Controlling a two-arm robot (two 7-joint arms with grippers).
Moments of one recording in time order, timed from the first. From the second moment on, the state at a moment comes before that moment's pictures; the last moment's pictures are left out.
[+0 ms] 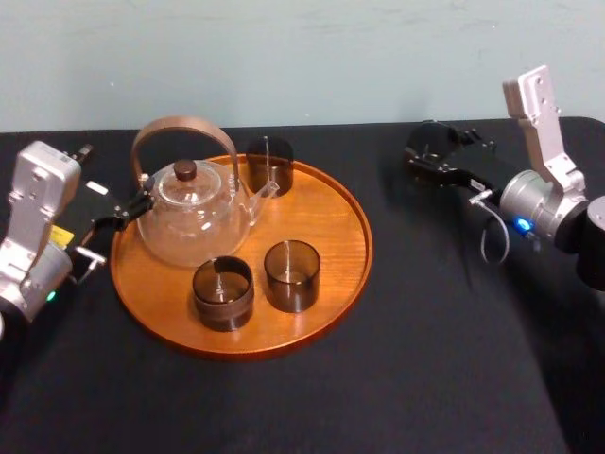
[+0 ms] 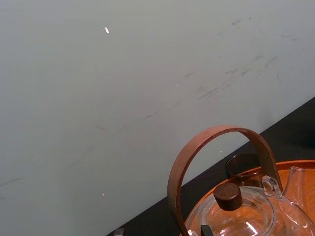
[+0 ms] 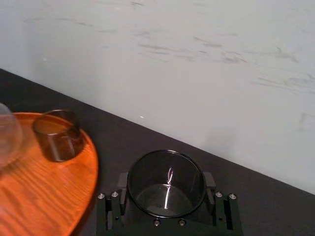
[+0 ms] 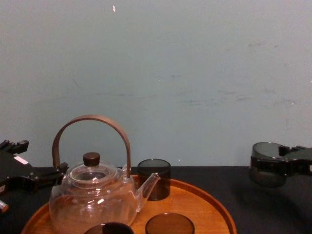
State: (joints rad) left arm -0.20 0.60 0.45 -1.41 -0.25 -0.12 0.03; right arm 0.46 0.32 -0.26 -1.07 0.23 0.06 0.43
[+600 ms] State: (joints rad) left arm -0.20 0.60 0.45 -1.41 -0.25 -0.12 0.03; right arm 0.46 0.29 -0.35 -1.11 0.25 0.06 0.47
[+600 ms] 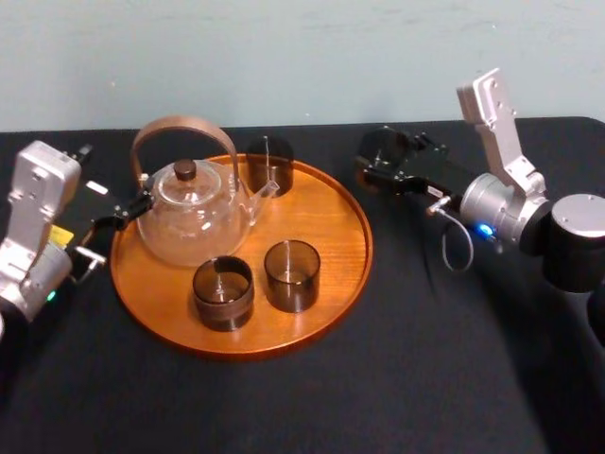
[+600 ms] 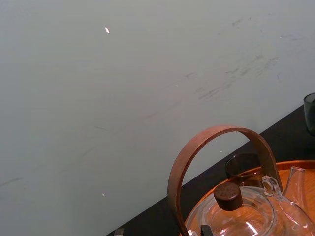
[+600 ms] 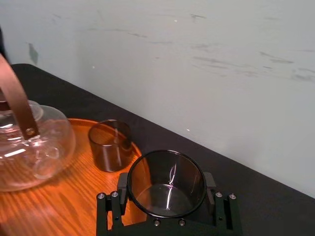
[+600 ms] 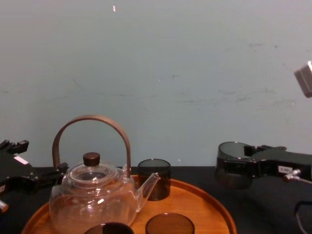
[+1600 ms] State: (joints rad) left arm -0.20 0.60 0.45 -1.41 -0.25 -0.12 0.03; right arm 0.50 0.23 -0.45 -1.04 0.26 0.03 0.50
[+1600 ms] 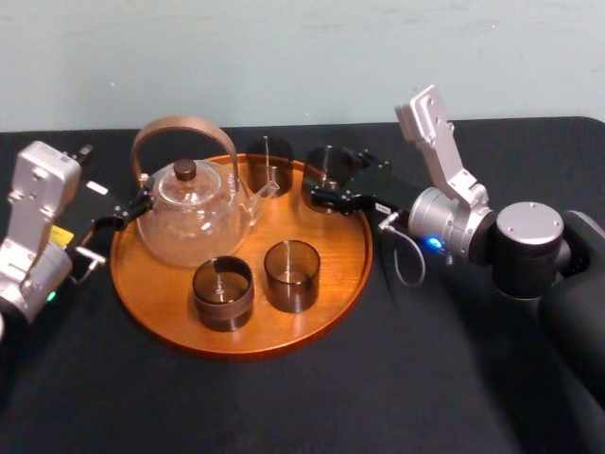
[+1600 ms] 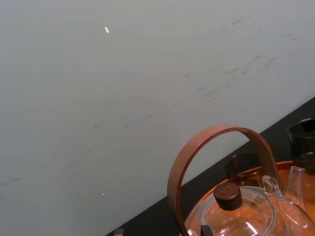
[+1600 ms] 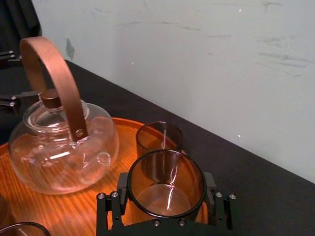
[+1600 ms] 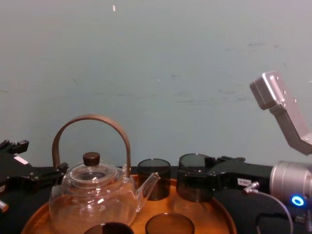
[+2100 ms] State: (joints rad) left arm -0.20 0.60 0.45 -1.41 -0.25 -0.12 0.03; right arm 0.52 0.21 -0.47 -1.00 0.25 0.02 0.50
